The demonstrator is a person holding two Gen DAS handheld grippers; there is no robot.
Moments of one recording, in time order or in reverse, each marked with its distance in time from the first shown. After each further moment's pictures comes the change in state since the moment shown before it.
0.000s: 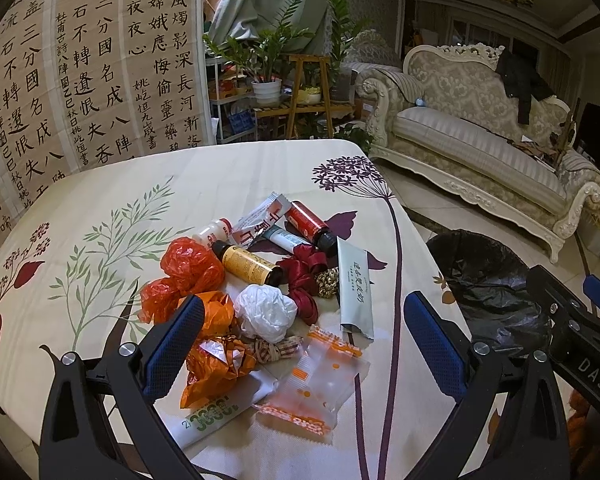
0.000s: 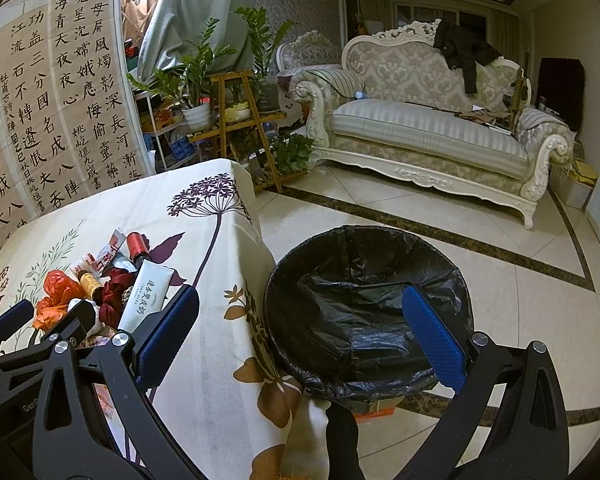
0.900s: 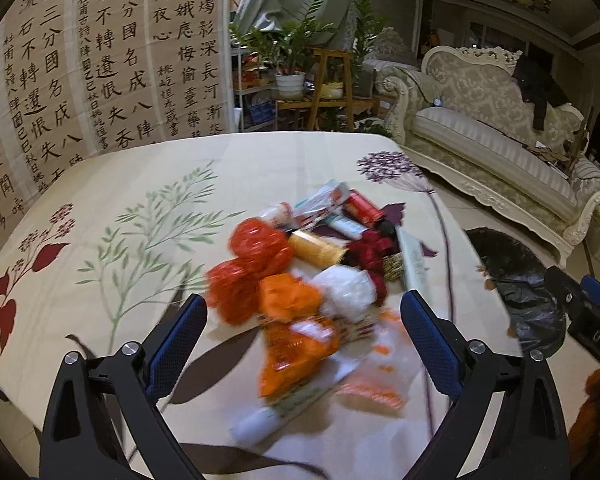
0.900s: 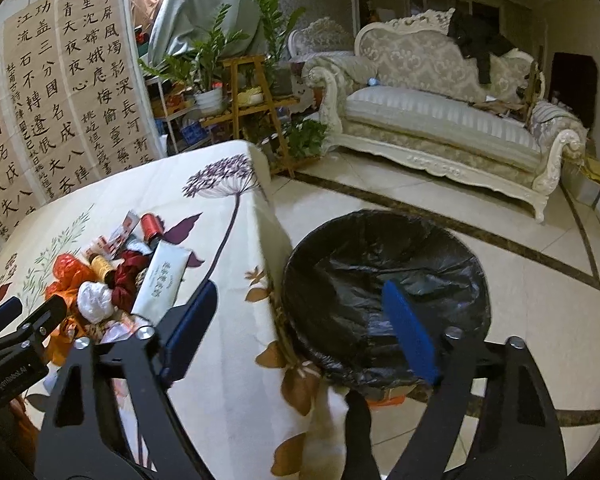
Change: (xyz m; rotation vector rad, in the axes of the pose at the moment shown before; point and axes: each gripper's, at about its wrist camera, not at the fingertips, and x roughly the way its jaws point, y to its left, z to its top) left arm -0.009 0.054 -0.010 -0.040 0.029 0.043; right arm 0.006 0.015 -0.009 -0.010 0.079 0.058
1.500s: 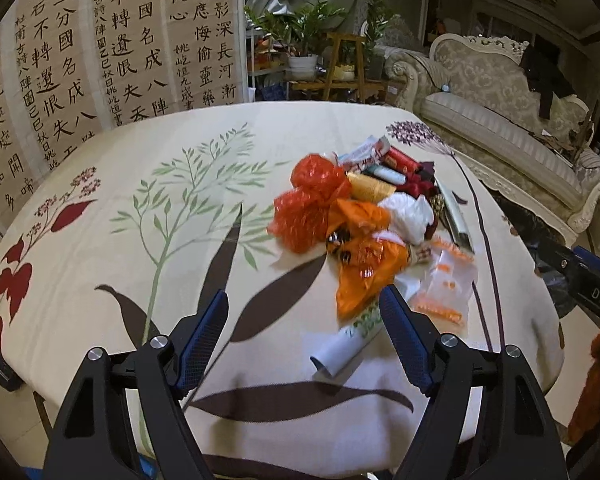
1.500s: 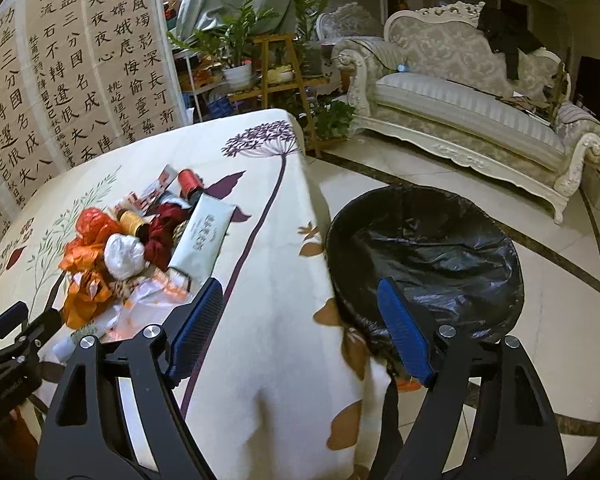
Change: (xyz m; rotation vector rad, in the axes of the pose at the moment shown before) left arm -0.009 0.042 -0.040 -0.003 0.058 0.000; right arm -0.003 0.032 -0.025 -0.061 0.056 0.057
